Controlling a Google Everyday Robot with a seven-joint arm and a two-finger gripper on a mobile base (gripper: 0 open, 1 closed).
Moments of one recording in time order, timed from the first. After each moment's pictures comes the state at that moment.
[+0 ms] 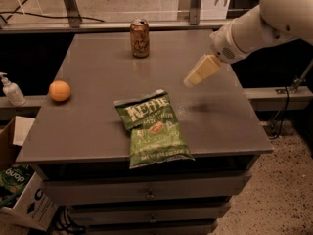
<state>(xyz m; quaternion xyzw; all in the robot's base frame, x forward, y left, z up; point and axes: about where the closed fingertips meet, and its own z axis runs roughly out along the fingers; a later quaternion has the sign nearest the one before) 0.654 -0.137 0.895 -0.50 0.78 0.06 0.37</state>
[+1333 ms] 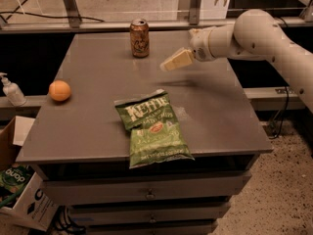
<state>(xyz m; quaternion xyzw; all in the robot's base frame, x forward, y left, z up) 0.756 -0.074 0.872 -0.44 0.73 0.16 0.51</state>
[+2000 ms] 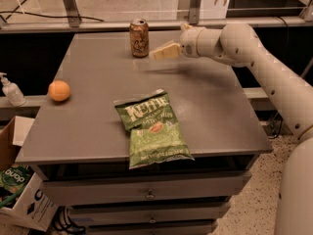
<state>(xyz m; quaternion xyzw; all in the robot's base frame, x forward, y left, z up) 0.819 -0.051 0.874 -0.38 0.69 0.21 0.58</state>
